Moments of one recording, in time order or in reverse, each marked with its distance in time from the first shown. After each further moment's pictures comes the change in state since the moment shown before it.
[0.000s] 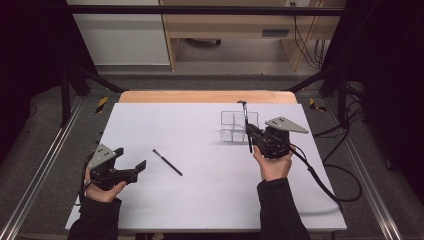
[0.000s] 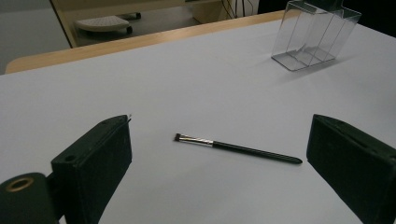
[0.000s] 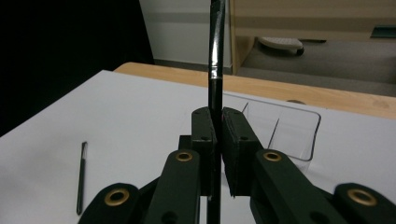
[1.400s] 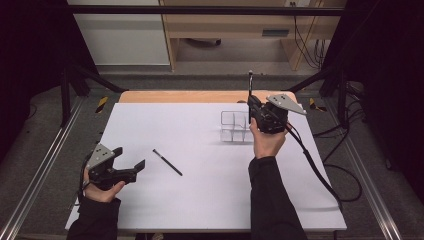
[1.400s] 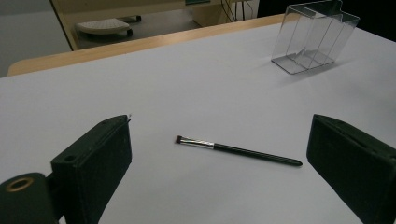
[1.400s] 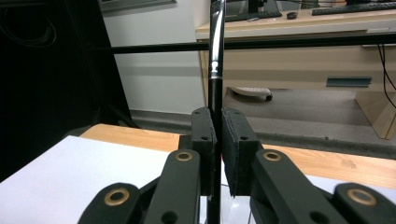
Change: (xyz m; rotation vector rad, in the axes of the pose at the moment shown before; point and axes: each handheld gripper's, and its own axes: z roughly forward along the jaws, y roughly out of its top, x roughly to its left) left arm 0.002 0.001 -0.003 -0.013 -0.002 -0.003; right arm -0.011 0.041 0.034 -0.200 -0.115 0.022
